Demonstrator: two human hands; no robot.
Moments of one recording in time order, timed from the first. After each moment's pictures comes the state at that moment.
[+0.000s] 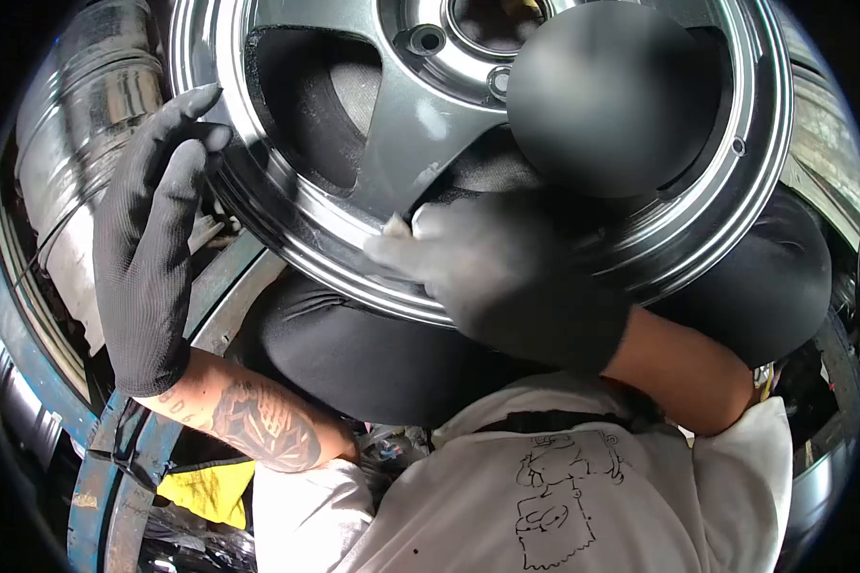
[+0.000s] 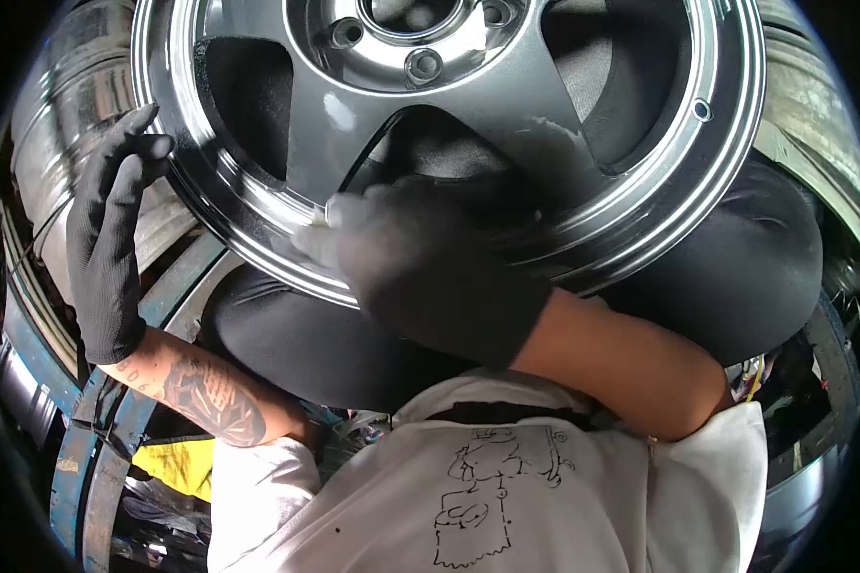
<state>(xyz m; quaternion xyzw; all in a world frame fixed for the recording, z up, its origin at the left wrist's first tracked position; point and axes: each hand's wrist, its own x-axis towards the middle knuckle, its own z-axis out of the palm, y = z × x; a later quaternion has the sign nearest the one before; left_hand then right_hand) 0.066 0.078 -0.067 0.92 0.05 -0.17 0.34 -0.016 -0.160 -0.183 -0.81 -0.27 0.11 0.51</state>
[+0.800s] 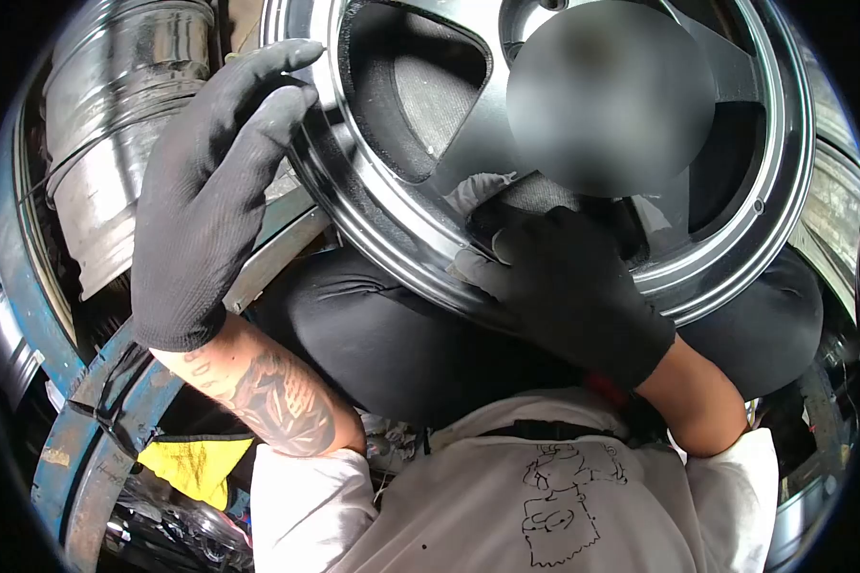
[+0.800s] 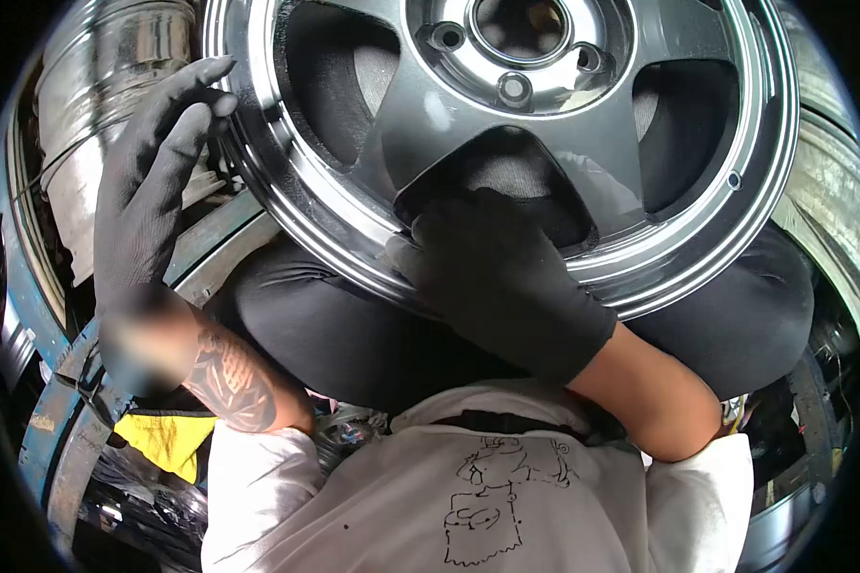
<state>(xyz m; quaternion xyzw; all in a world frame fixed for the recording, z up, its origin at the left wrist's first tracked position) 0.061 0.094 -0.061 0.90 0.07 -0.18 0.40 -0.002 -0.165 -0.161 -0.85 -0.40 0.15 0.32</state>
